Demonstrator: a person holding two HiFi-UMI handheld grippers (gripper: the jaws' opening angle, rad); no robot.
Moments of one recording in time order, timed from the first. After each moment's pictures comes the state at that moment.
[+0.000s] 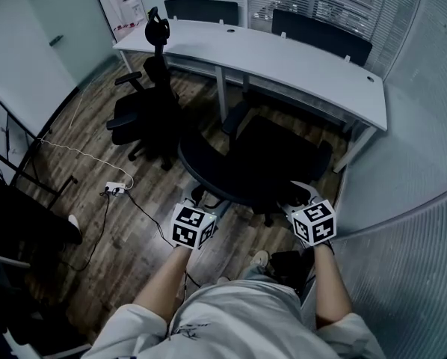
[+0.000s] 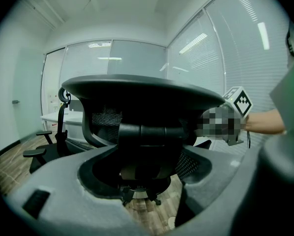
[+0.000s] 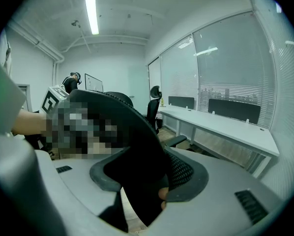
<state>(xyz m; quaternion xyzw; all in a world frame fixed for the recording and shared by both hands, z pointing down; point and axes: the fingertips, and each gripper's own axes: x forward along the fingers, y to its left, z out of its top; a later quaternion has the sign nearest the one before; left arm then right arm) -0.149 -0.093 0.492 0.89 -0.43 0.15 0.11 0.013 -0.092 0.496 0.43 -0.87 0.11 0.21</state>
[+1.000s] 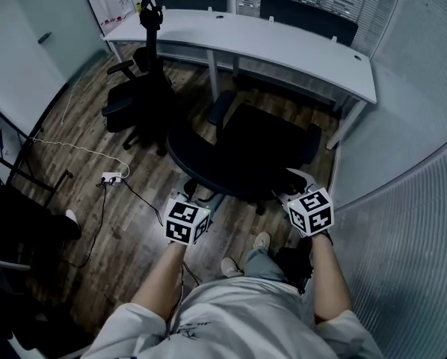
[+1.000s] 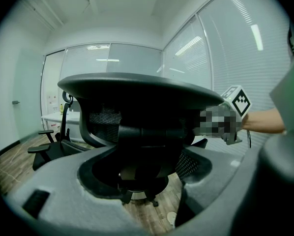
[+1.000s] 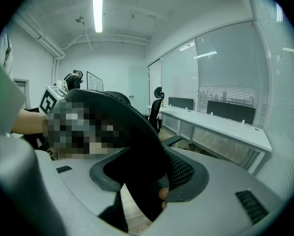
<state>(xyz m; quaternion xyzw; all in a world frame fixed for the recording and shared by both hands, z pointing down) -0.196 0.000 0.493 0.89 -0.41 0.15 0.10 -0.035 0.002 0.493 0.45 -0.86 0.10 0.22</state>
